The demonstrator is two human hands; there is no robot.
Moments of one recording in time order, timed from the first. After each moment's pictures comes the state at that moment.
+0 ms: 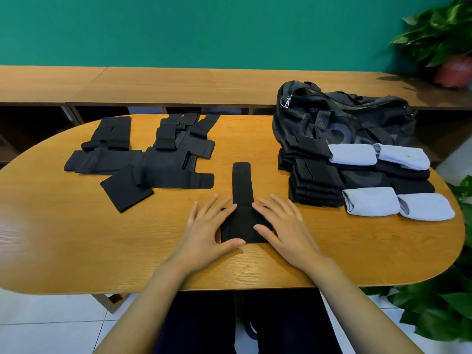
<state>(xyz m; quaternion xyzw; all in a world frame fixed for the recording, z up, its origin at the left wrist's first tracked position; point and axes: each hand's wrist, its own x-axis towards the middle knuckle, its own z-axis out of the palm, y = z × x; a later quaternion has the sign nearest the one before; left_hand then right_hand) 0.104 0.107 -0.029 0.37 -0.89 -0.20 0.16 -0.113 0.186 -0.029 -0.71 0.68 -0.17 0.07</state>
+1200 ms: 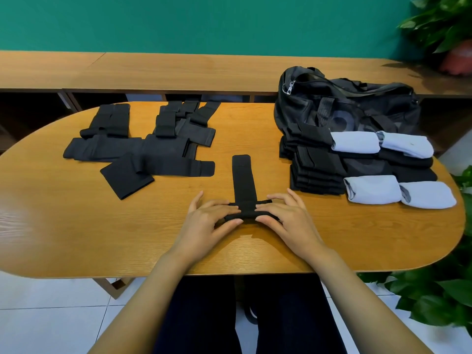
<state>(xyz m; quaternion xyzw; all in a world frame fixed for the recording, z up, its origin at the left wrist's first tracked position) 0.107 0.116 -0.032 0.34 -0.88 -0.21 0.25 -0.113 0.193 -0.034 -0.71 0.65 -0.27 0.06</state>
